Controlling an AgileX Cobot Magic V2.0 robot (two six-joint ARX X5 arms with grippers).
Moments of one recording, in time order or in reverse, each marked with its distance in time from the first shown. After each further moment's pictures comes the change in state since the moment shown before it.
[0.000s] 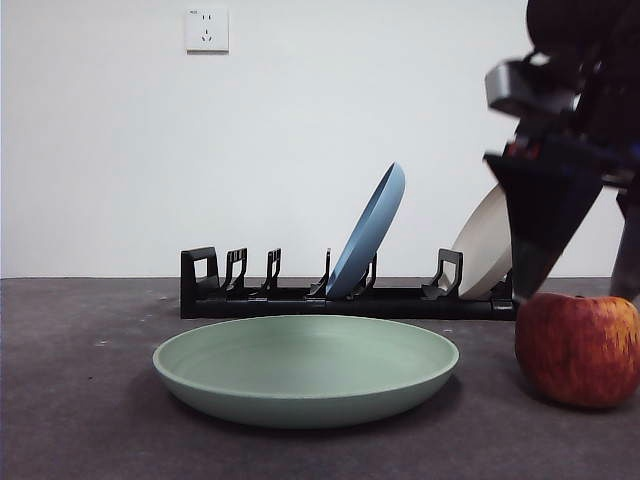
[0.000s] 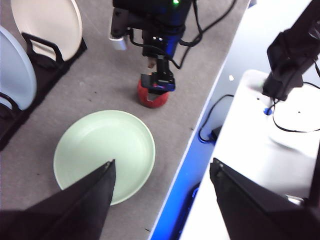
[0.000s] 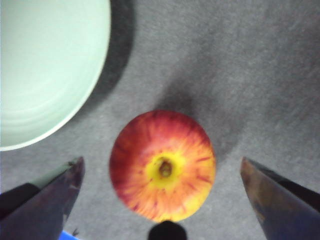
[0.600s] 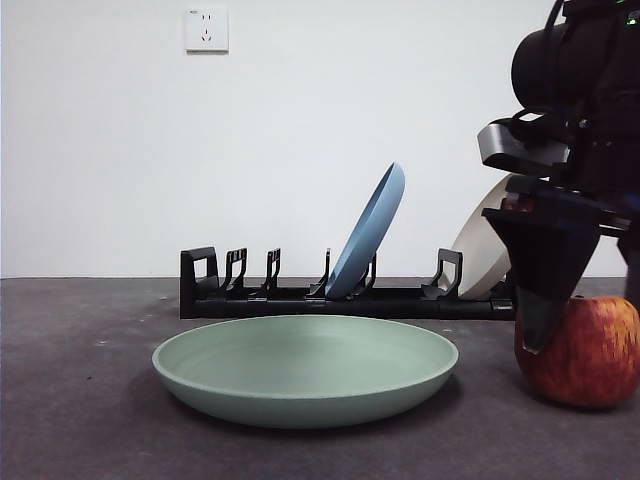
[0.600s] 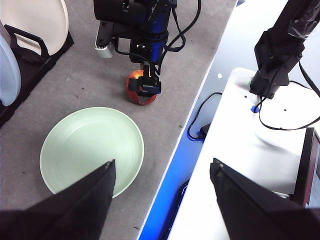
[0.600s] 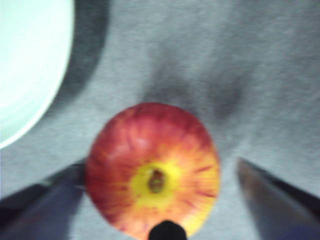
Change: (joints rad) left arm 0.000 0.000 0.000 -0.008 0.033 -0.020; right arm -0.001 0.100 0.000 0.000 -0.023 0.032
